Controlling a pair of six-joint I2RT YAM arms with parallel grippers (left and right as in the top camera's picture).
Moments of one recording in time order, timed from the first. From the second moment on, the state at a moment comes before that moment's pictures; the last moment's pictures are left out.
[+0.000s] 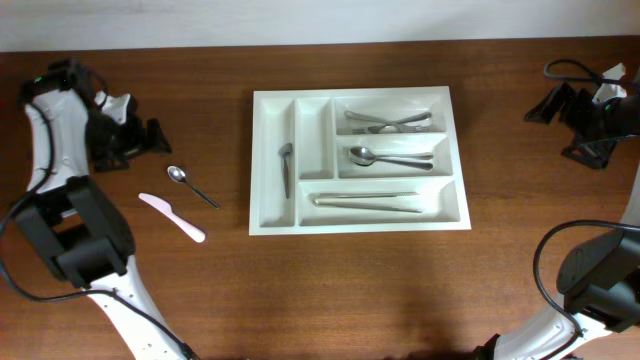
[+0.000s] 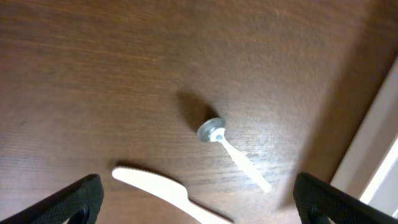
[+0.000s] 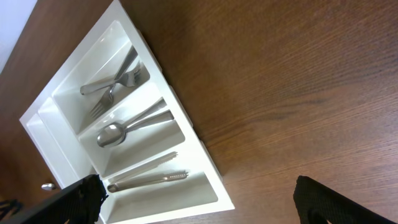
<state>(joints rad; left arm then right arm) 0.36 2.30 2.07 -1.35 0.30 0.19 -0.48 1.94 1.99 -1.43 -0.43 0.16</state>
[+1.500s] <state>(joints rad) 0.37 2.27 1.60 -0.91 0.65 0.47 -0.48 1.94 1.99 -1.48 -0.43 0.16</state>
